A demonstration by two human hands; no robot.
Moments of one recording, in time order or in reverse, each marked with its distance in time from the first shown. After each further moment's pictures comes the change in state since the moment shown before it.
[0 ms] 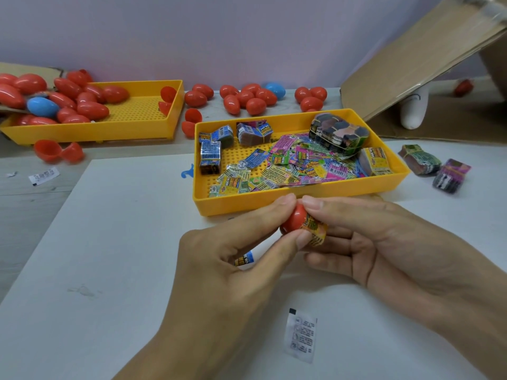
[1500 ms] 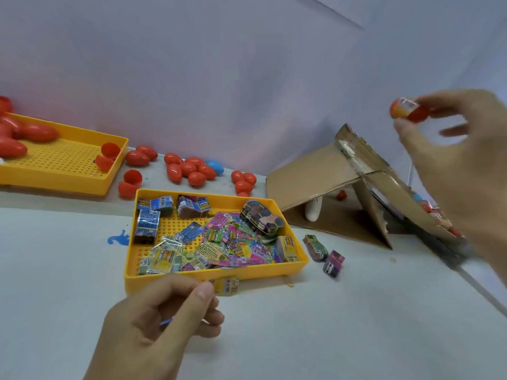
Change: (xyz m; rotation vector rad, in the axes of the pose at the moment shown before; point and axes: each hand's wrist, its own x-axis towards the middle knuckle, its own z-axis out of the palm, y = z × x) left_hand 0.018 -0.002 0.005 -0.417 0.068 -0.256; right_hand -0.032 -0.192 -0.052 -1.530 1.015 -1.236
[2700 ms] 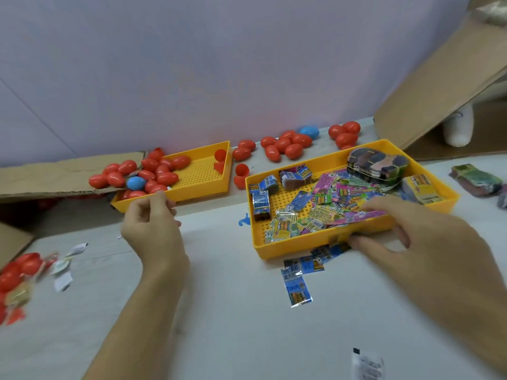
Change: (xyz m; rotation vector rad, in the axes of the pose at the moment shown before) left_hand 0.098 0.034 -0.113 0.289 0.843 0.225; right_hand -0.186 -0.094 0.086 0.325 -0.352 0.296
